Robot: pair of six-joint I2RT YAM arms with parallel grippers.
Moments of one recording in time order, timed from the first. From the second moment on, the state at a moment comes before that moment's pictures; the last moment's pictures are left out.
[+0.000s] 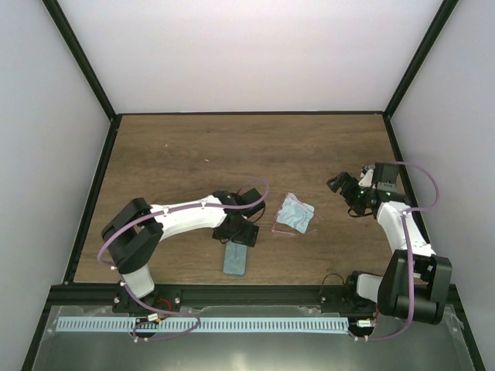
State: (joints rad) left arm -0.96 1.75 1.14 -0.84 0.01 -0.70; right arm -0.19 1.20 0.72 -0.44 -0.49 0.51
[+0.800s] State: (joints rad) left arm -0.78 1.70 1.15 -0.75 0.19 -0.56; right arm -0.11 1.22 0.71 -0.41 -0.62 0.46
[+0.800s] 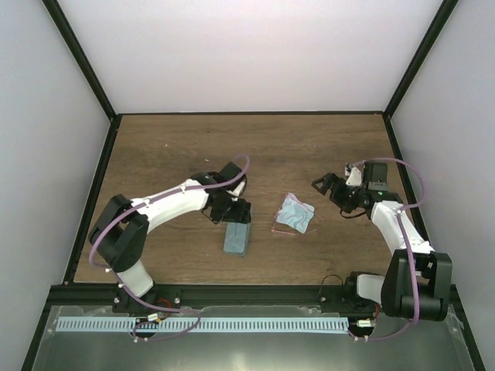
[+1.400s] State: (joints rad) left arm -0.62 1.54 1.01 -0.26 0.68 -0.63; right arm 0.20 1.23 0.82 -0.29 -0.84 0.45
